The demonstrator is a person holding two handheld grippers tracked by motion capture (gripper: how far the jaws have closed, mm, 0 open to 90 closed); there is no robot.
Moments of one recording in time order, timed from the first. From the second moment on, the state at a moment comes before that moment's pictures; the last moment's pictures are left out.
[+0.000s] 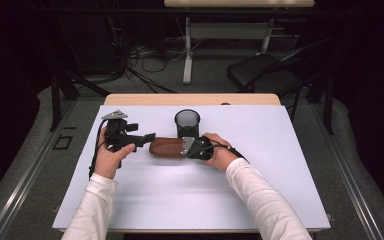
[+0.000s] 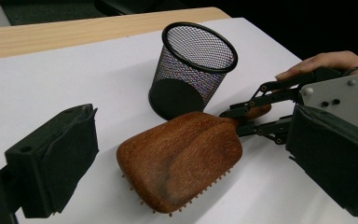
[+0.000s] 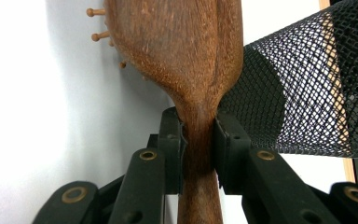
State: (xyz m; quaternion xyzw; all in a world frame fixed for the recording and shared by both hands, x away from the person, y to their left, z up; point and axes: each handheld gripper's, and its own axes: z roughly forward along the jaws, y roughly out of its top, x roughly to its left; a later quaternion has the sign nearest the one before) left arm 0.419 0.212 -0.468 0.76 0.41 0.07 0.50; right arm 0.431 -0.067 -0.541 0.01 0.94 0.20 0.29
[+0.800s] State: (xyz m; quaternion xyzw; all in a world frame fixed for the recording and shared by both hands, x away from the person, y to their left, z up) left arm 0.419 0.213 -0.468 0.76 0.41 0.07 0.50; right arm 0.422 -0.064 -0.533 0.01 0.92 0.24 0.31
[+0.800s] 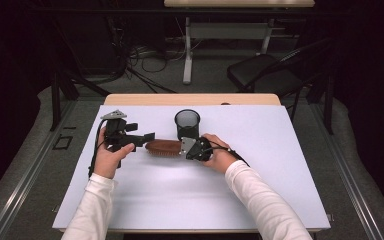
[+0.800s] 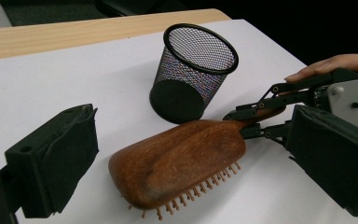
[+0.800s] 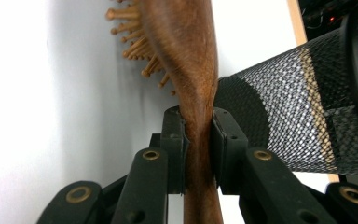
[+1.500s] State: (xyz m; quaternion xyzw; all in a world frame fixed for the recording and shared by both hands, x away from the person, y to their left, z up) left arm 0.419 0.215 -0.467 0.75 0.41 0.07 0.51; right arm 0.417 -0.066 -0.526 0.02 0.91 0.26 0.33
